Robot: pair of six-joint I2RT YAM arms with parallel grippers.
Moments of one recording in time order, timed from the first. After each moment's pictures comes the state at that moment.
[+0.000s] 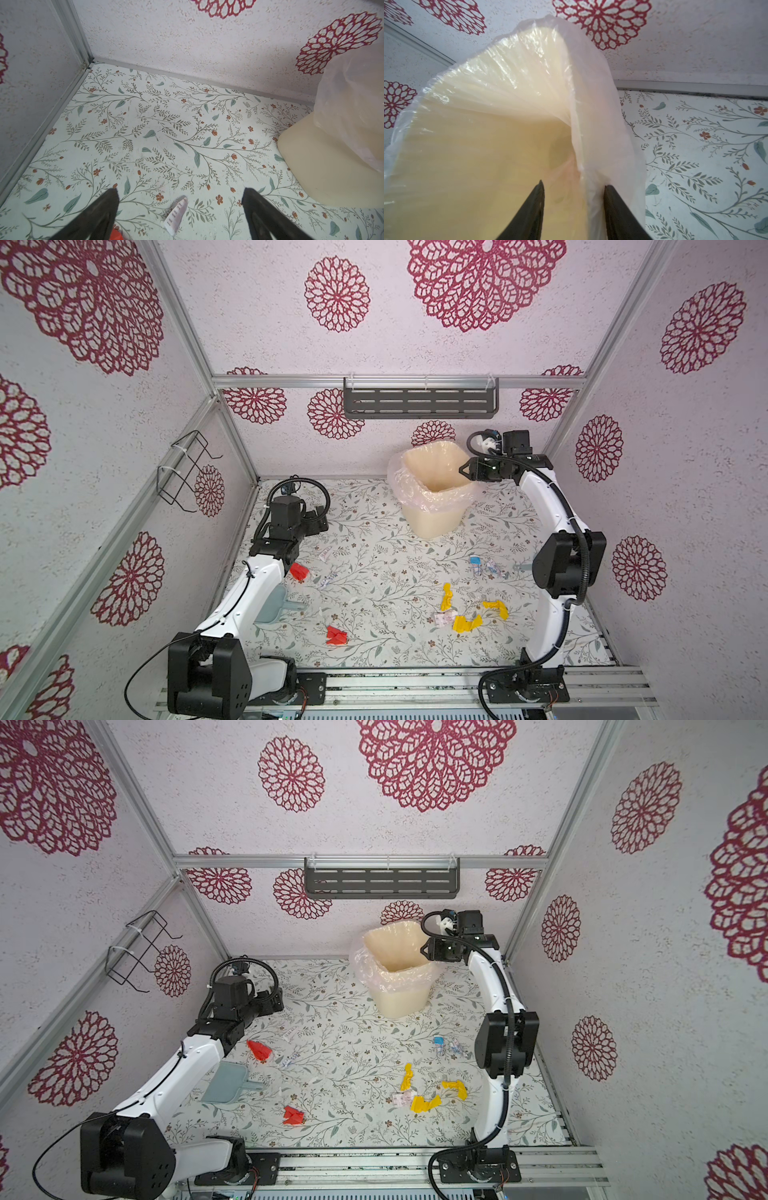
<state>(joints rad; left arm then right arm) -0.12 1.29 0.95 -0.21 -0.12 -0.25 0.10 2.05 2.06 -0.77 -0.45 0.10</state>
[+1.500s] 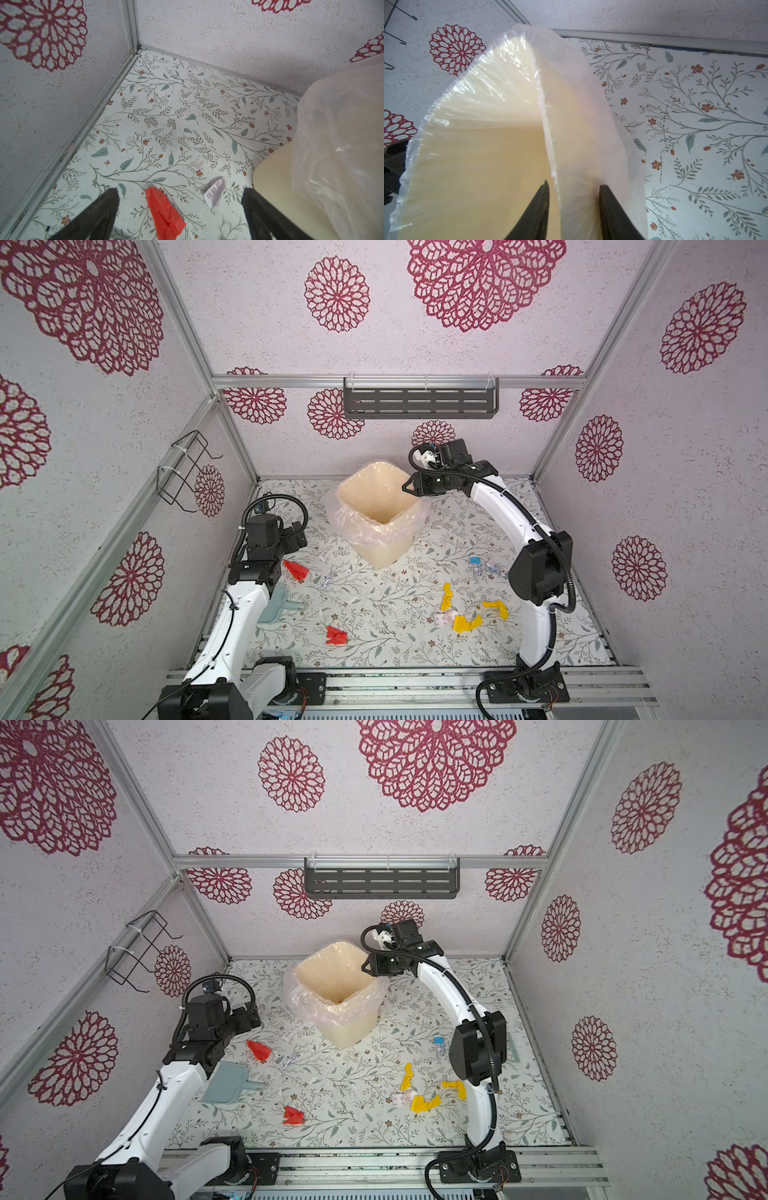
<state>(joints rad) 0.03 1.08 0.81 -0.31 -0.15 -0.24 0.44 2.05 2.06 -0.77 -0.48 0.26</state>
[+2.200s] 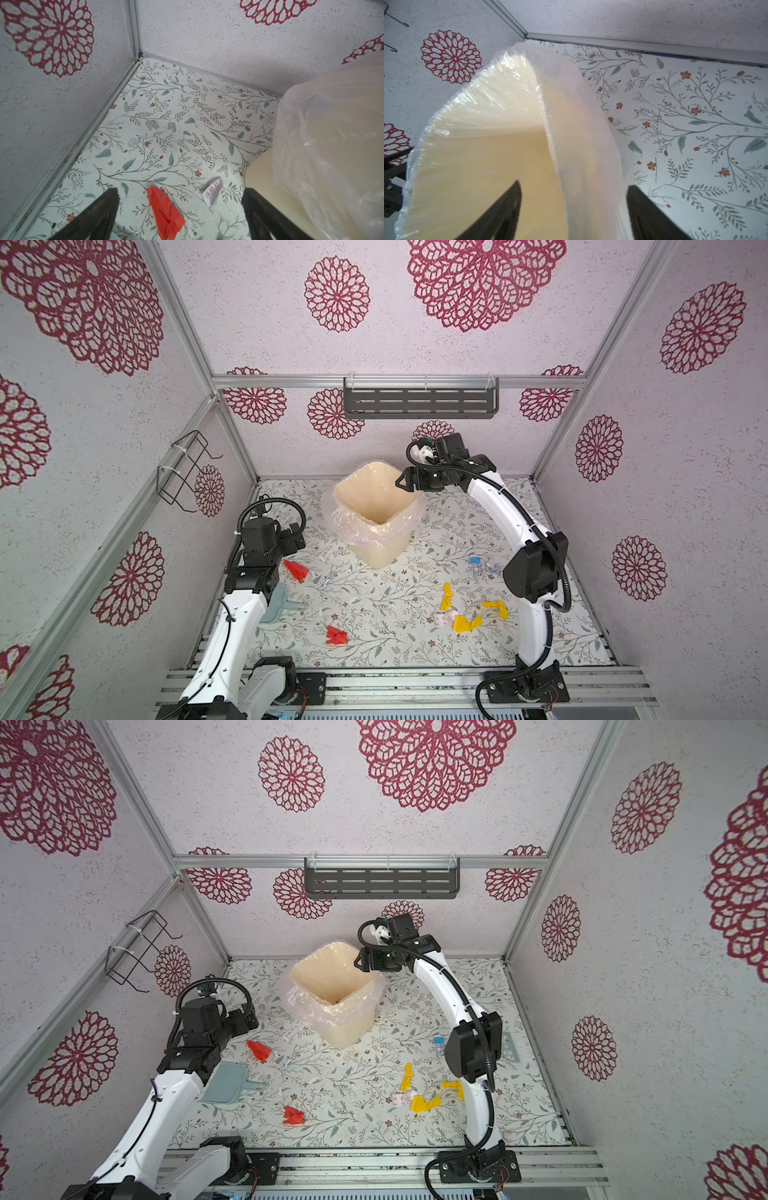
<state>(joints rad) 0.03 1.00 0.80 -0.33 -0.14 -0.24 0.45 2.10 2.21 -0.87 -0.40 0.28</state>
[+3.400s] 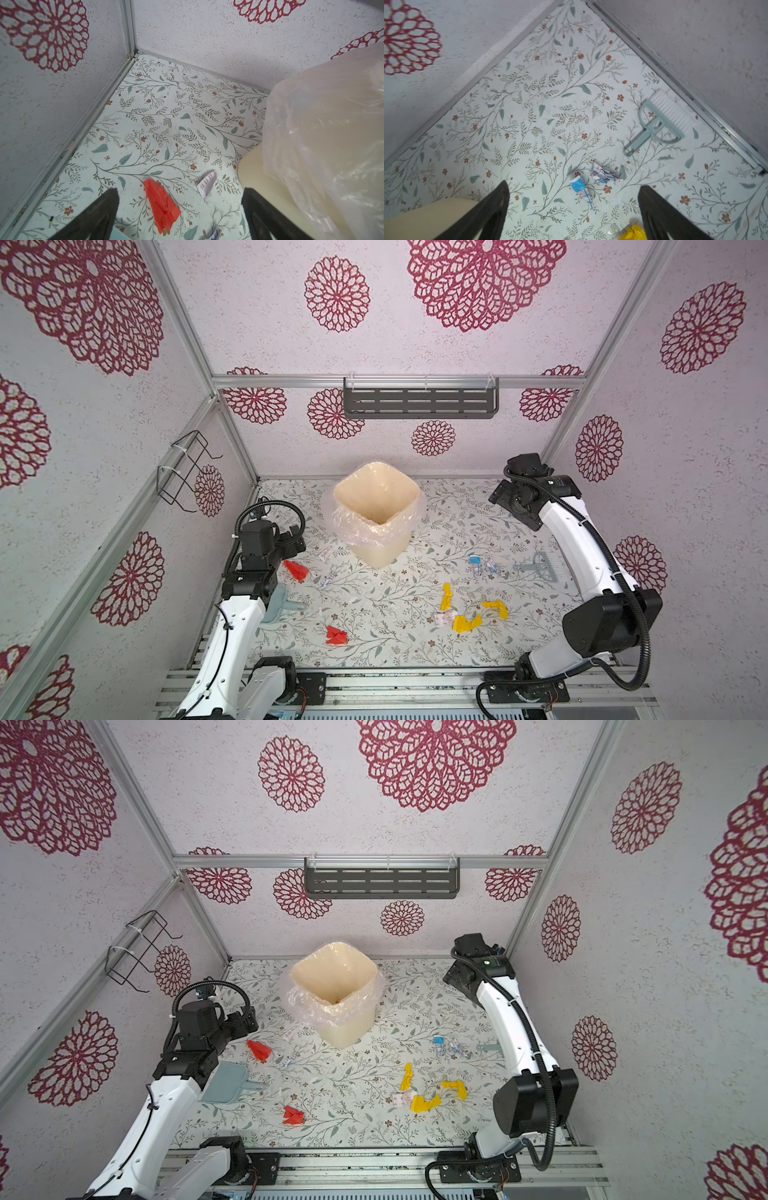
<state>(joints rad) 0.03 0.97 0.80 -0.38 -0.11 -0.25 0.16 1.56 1.64 -1.10 0.33 0.84</state>
